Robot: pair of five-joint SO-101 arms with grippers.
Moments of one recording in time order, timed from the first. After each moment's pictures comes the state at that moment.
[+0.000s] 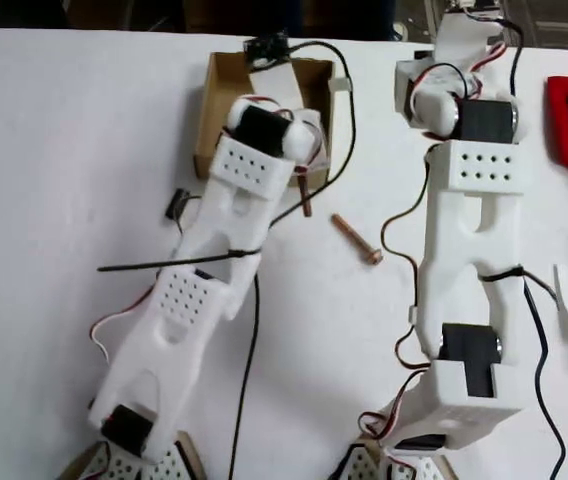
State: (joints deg) left arm 20.7 60.5 -93.1 101.3 40.9; right arm -1.1 6.4 -24.5 62.7 8.0
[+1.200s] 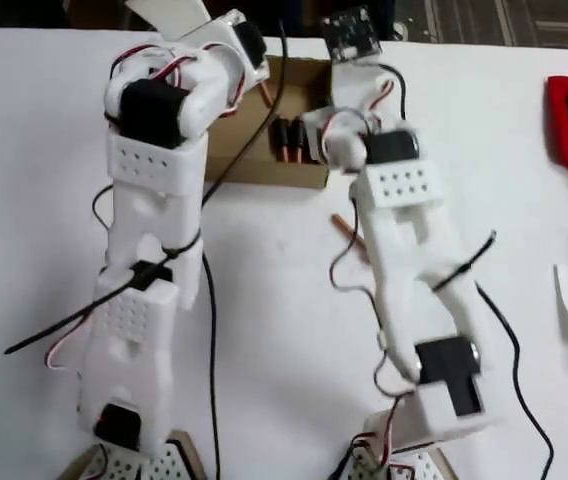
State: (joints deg) left arm 9.8 38.9 -93.3 90.9 40.7; right arm -15.1 0.2 2.5 45.5 8.0
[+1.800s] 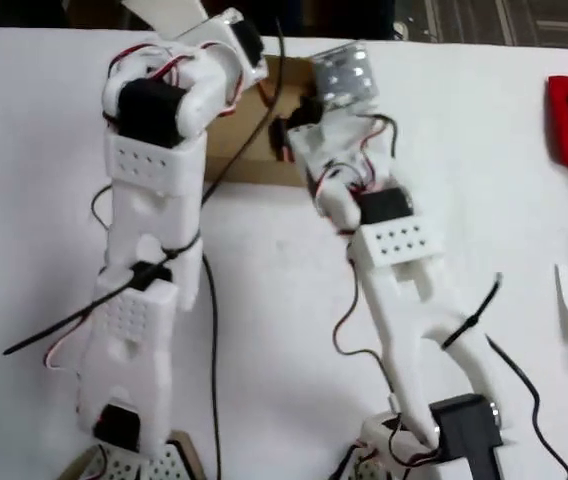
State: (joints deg) left arm 10.8 38.9 -93.3 91.6 40.7; right arm -19.8 -14.2 26.0 22.9 11.1
